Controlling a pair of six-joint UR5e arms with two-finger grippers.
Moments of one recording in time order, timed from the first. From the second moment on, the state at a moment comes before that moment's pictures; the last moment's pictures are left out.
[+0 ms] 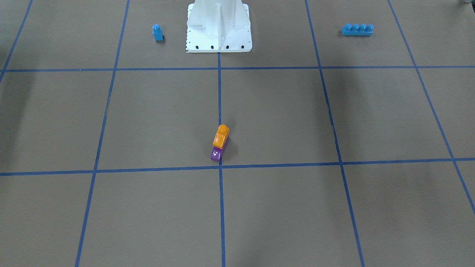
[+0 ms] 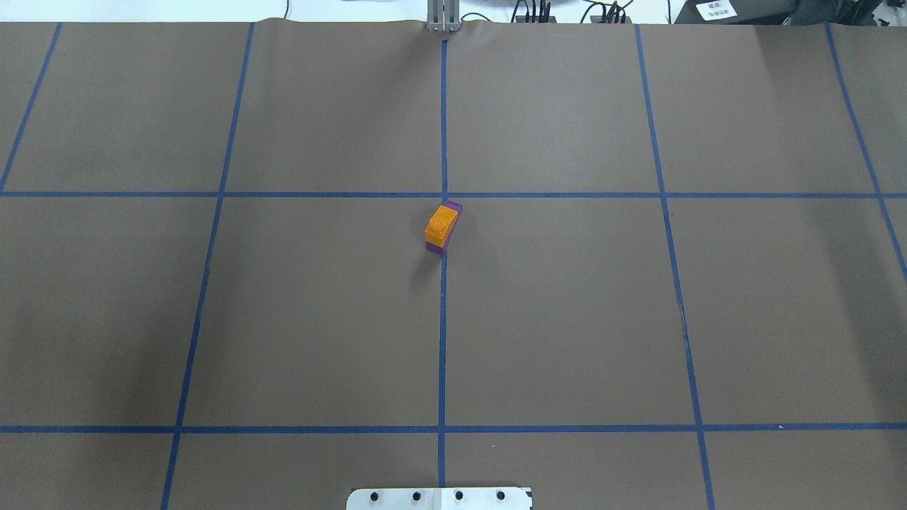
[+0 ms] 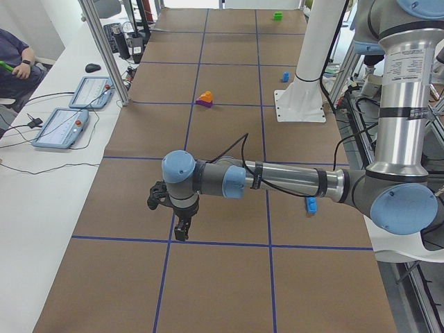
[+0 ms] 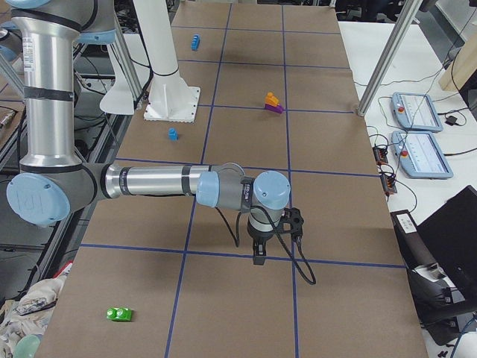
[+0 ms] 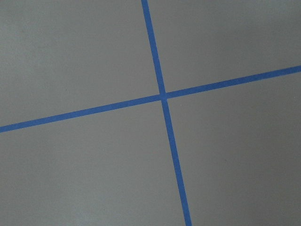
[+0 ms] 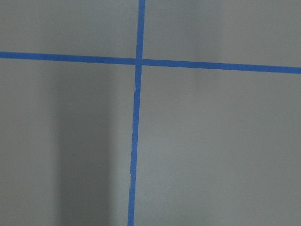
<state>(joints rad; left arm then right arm) -1.53 -1.56 -1.67 -1.56 -2.30 0.11 1.61 -1.63 1.70 -1.74 2.32 -0.13</state>
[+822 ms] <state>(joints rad) -1.53 -1.56 -1.67 -1.56 -2.31 -0.06 1.62 -1.64 1.69 -1.74 2.33 -0.12</state>
